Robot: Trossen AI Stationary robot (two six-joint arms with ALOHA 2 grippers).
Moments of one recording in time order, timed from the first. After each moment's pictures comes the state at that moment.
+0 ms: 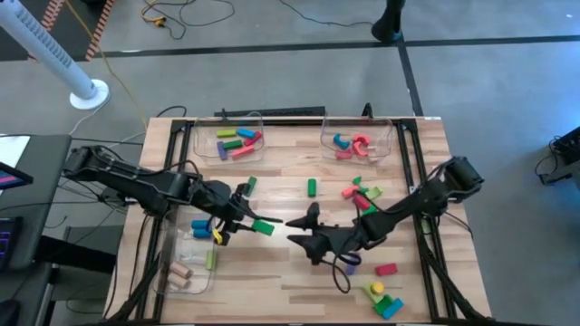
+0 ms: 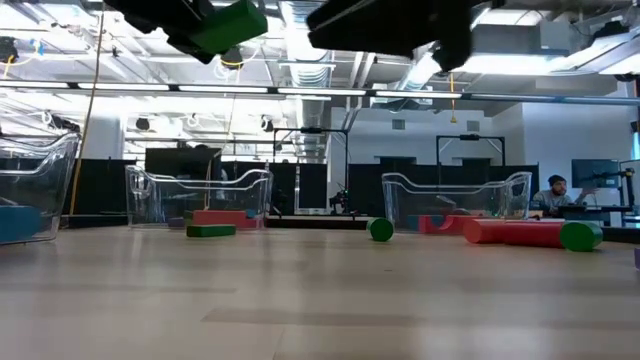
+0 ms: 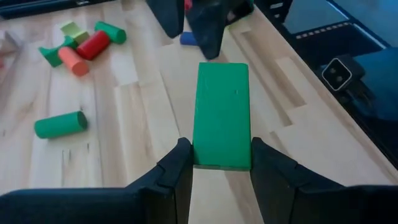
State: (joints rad) left arm -0.22 1.13 0.84 -0.28 0.05 0.08; right arm 0.45 1.71 0.98 0.43 0.63 -0.70
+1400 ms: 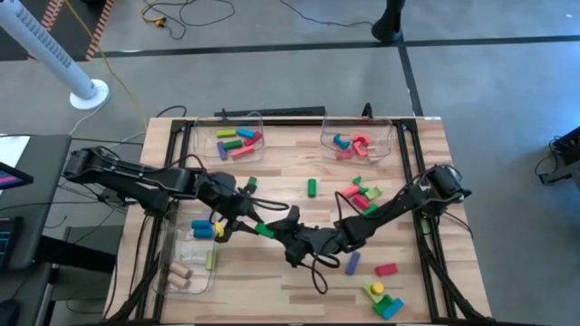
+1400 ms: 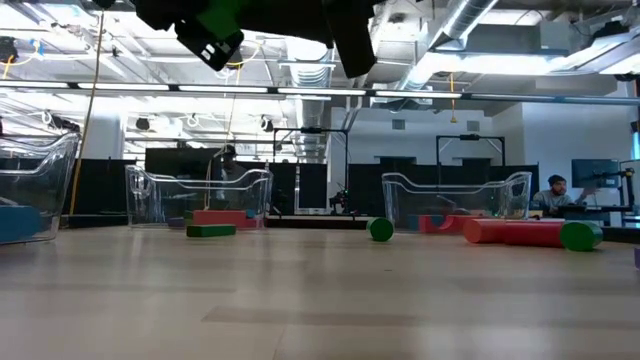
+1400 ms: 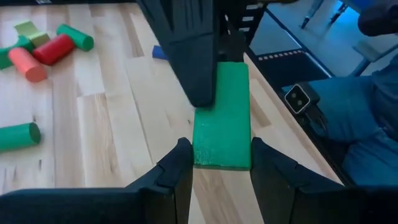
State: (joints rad) left arm -0.13 1.17 0.84 -0.20 0.28 0.02; right arm 0.41 1.89 1.19 0.50 0.65 -0.97
